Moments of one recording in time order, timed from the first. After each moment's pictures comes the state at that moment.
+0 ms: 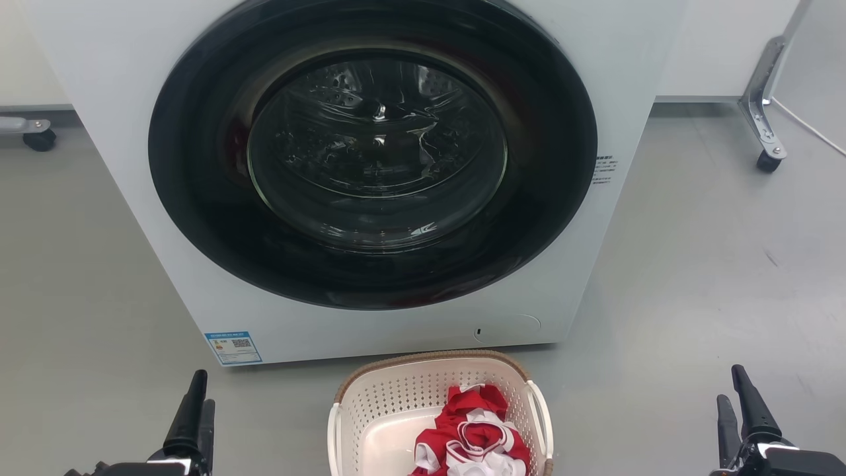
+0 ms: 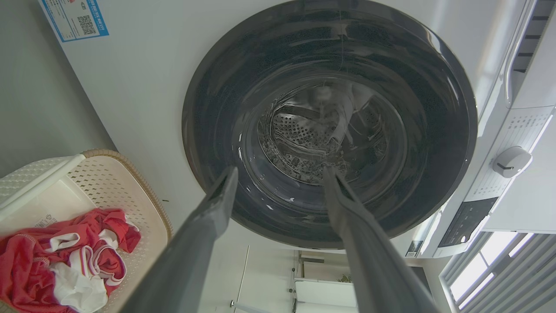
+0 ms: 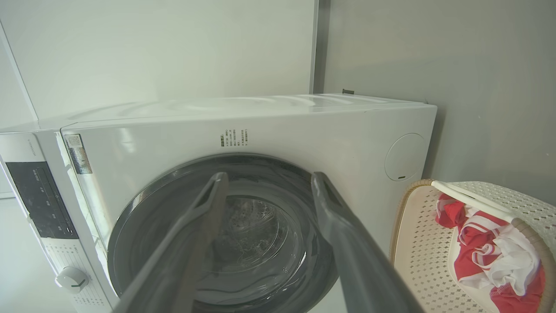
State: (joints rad) left arm -0.04 0.03 0.08 0.32 -1.60 -0.12 0.10; right arm -0.06 -0.03 -0.12 0.33 1.59 0.12 0.09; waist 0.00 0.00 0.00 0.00
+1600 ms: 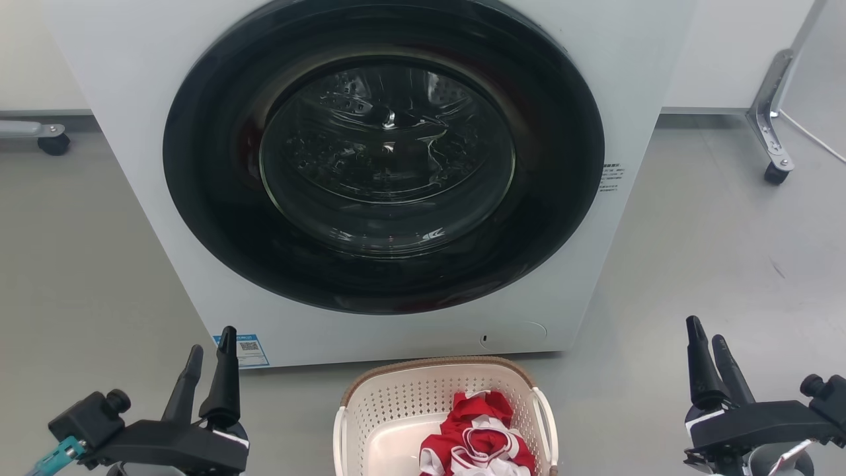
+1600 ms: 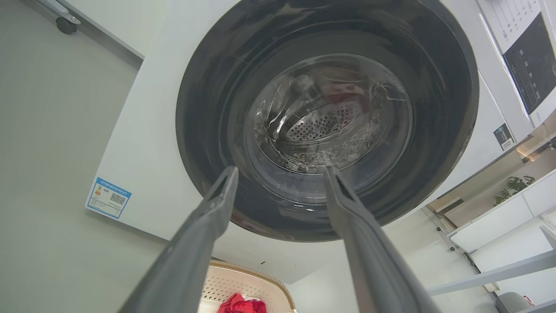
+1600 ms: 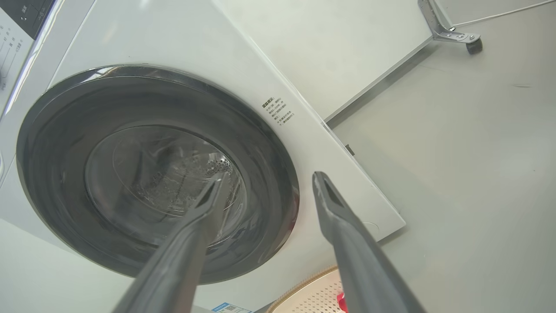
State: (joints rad) left arm -0.08 0.16 -0.13 0.18 -0.98 -0.02 -0.09; right arm -0.11 -0.14 0.10 0.23 0.94 0.05 -0.09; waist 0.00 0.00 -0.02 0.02
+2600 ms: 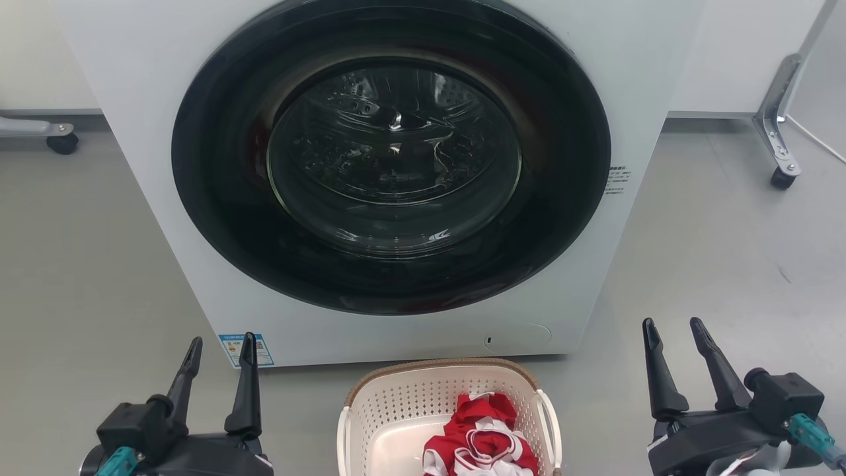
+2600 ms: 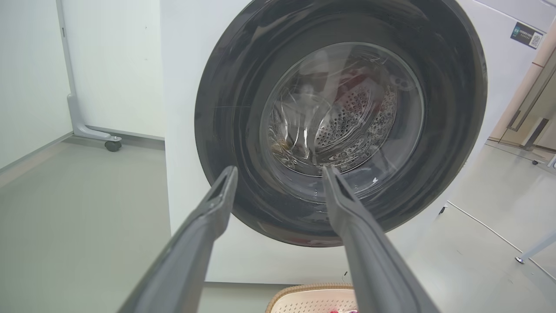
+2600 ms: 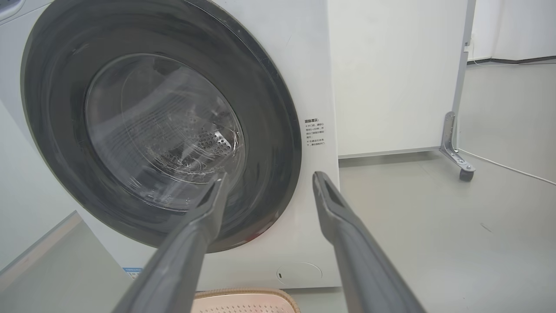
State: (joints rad) left arm -0.05 0.20 -0.22 0.13 -0.53 0.08 -0.20; right arm -0.10 -0.19 0.23 0.18 0.43 -0.02 -0.21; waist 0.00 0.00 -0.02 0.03
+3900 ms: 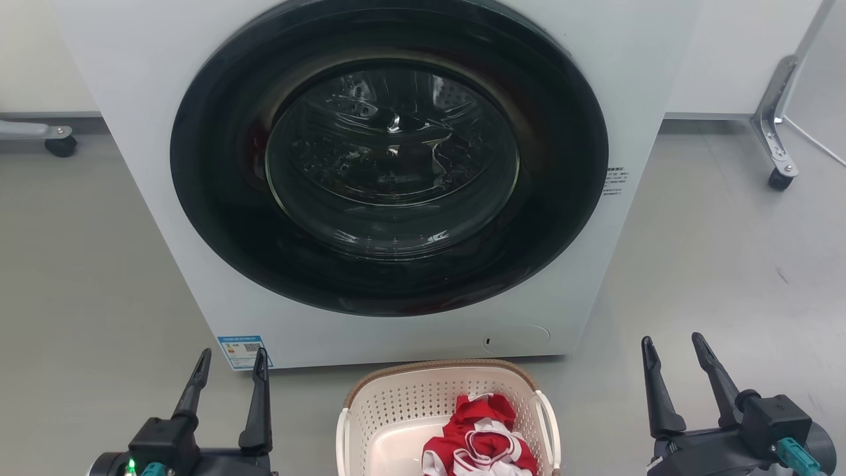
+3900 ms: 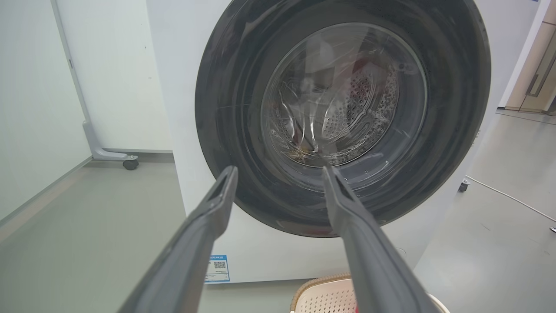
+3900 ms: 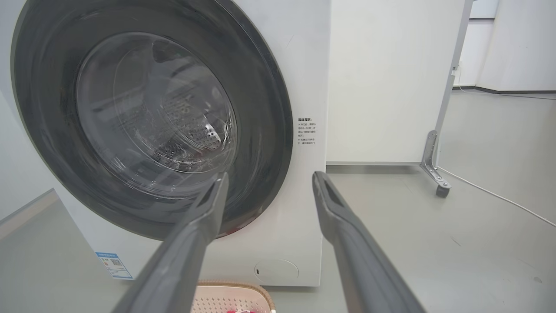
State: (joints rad) left arm -0.03 0.20 -0.25 0.16 -0.38 0.12 -0.24; right arm -0.05 -0.16 0.20 0.19 0.26 -0.03 -0.25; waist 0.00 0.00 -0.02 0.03
